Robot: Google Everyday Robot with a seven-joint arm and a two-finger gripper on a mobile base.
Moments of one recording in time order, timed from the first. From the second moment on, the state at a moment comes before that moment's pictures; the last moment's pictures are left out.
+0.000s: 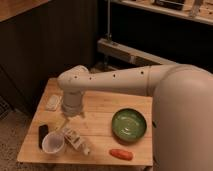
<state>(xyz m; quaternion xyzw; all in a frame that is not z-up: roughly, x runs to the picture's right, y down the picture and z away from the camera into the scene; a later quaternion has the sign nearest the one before) -0.171 0.160 0.686 -0.44 0.07 0.38 0.81</state>
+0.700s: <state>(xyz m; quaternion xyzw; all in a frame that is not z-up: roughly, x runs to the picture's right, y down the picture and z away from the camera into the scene) -0.172 0.166 0.684 -0.44 0.07 0.37 0.81</state>
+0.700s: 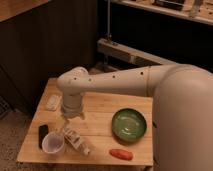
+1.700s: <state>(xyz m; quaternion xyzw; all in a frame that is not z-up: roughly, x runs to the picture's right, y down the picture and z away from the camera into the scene) -0.174 0.181 0.691 -0.44 0.07 0.37 0.81</state>
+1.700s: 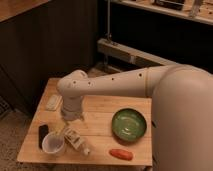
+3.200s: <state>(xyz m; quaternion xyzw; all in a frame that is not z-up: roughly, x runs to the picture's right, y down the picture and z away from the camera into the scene) -0.178 0.208 0.708 -0.45 0.08 0.36 0.81</state>
